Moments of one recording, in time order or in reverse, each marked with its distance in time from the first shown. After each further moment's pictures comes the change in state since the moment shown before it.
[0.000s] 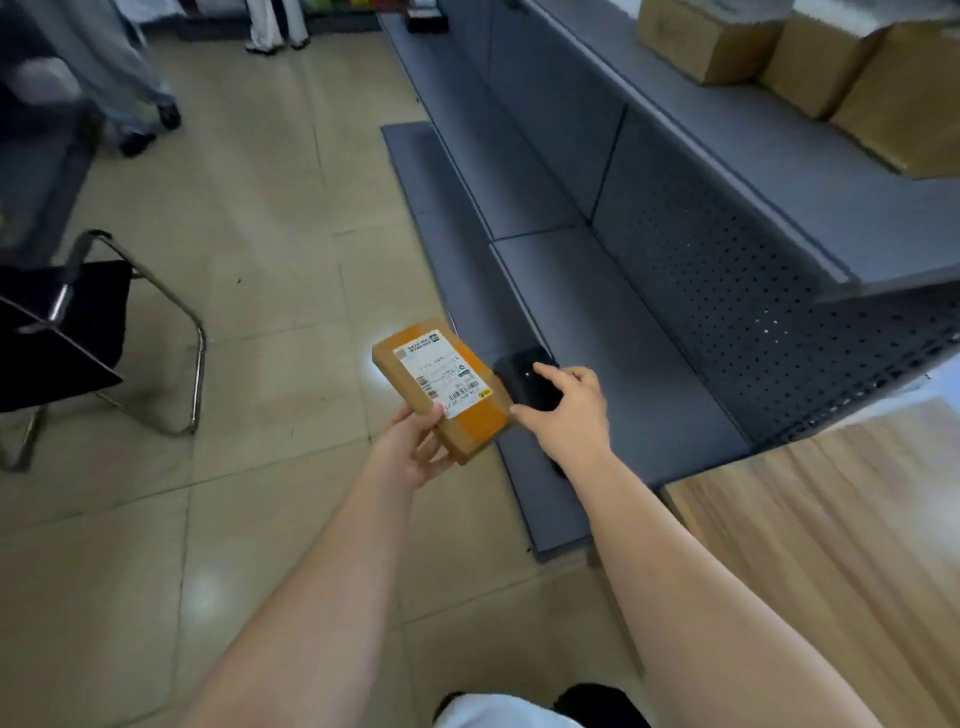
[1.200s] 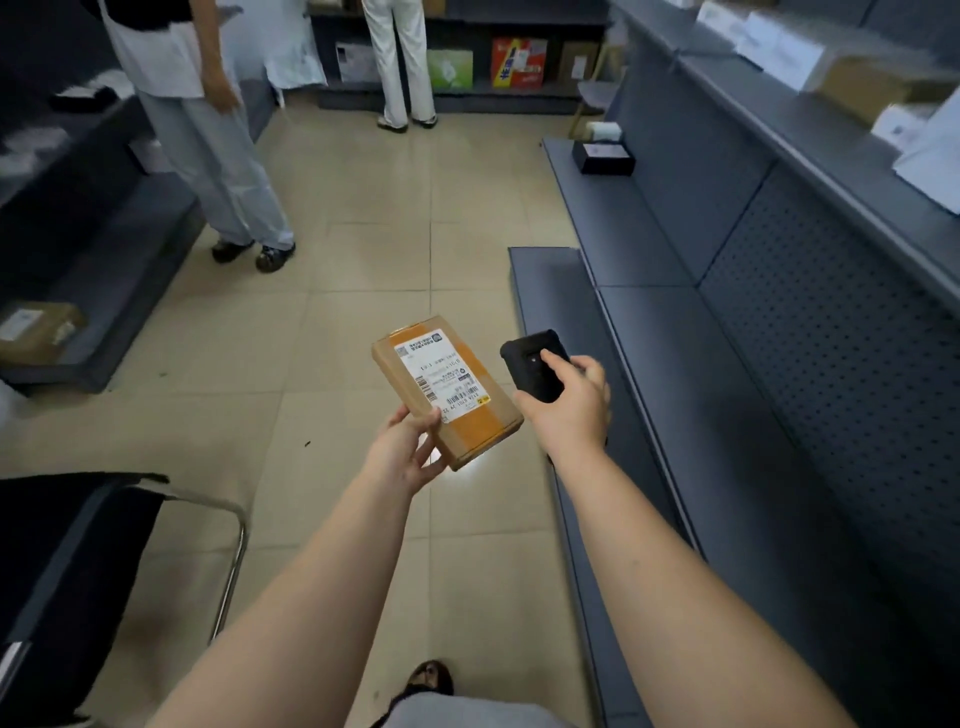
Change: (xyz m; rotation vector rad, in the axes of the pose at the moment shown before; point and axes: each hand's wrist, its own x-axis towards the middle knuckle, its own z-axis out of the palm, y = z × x) left_hand 0.548 0.740 0.129 -0.165 0.128 0.163; right_hand 0.795 -0.470 0.337 0.055 0.031 -0.200
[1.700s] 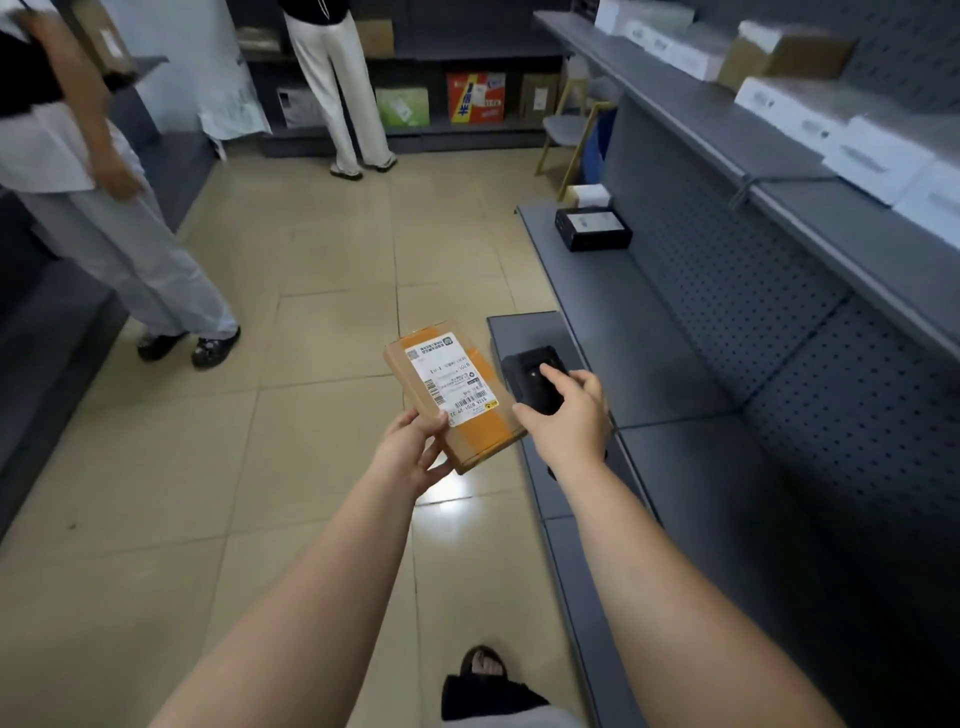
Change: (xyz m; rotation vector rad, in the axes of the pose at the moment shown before) left_hand 0.289 0.225 0.241 0.137 -0.090 0.016; right_hand 0.407 -0.046 0.104 0.043 0.052 0.063
